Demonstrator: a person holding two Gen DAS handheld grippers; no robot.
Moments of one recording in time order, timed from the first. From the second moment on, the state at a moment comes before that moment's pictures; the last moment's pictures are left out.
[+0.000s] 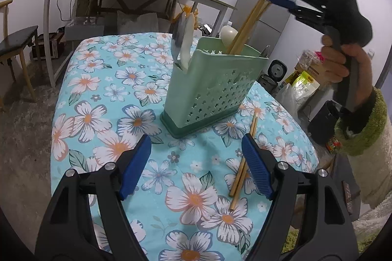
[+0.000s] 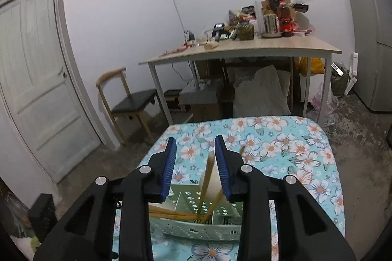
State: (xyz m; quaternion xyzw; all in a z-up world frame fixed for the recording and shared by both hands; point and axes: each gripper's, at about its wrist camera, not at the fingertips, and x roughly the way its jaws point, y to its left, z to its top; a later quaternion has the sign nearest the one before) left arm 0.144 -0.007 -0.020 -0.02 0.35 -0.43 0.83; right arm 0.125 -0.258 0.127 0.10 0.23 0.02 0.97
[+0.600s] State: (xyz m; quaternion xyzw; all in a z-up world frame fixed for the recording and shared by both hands) left arm 0.131 -0.055 -0.027 0.03 0.36 -0.48 0.80; right arm 0.008 -0.341 0.002 0.38 0.30 -0.01 0.87
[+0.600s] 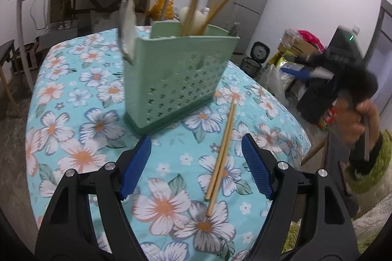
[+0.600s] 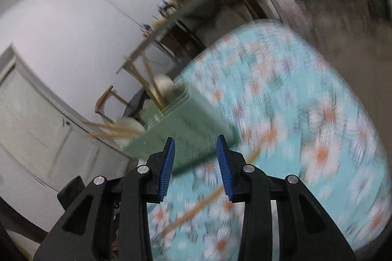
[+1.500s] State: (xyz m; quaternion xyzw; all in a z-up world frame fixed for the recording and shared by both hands) left arm 0.118 -0.122 -0.089 0.17 0.43 -0.52 0.72; right arm 0.010 -0.343 -0.081 0.50 0.35 0.02 0.80
